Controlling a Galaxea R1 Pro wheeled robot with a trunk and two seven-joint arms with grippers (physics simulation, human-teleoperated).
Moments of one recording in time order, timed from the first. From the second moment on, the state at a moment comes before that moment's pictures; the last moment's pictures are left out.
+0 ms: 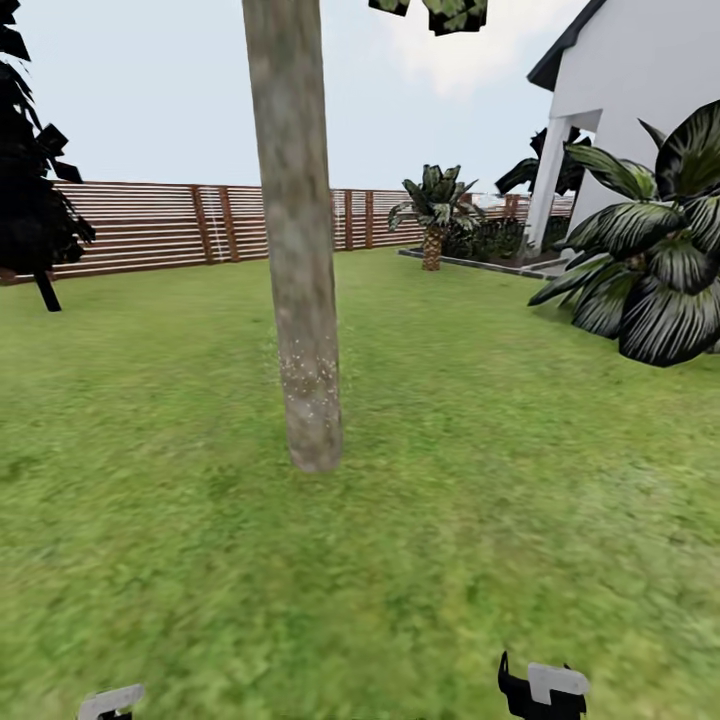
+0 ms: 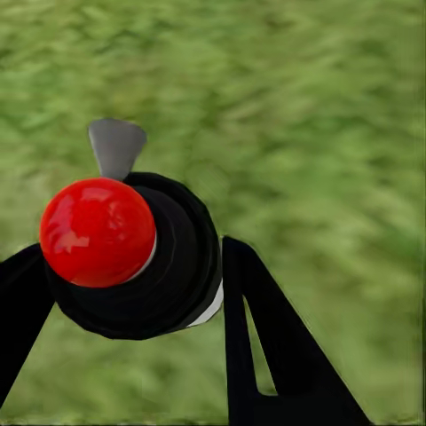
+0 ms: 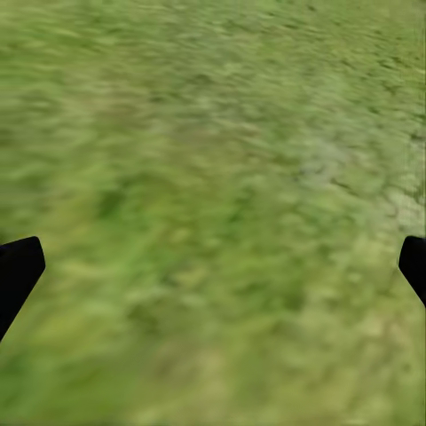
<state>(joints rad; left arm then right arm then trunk) -0.40 0.26 -0.24 -0.03 0.45 -0.43 -0.01 -0.42 0.00 -0.37 -0.04 0.51 -0.69 -0.48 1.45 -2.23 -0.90</state>
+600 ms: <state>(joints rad) -0.39 0.26 -0.24 -0.03 0.46 -0.43 -0.01 -0.42 0.00 -0.37 -0.04 0.51 -0.69 -0.48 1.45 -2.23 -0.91</state>
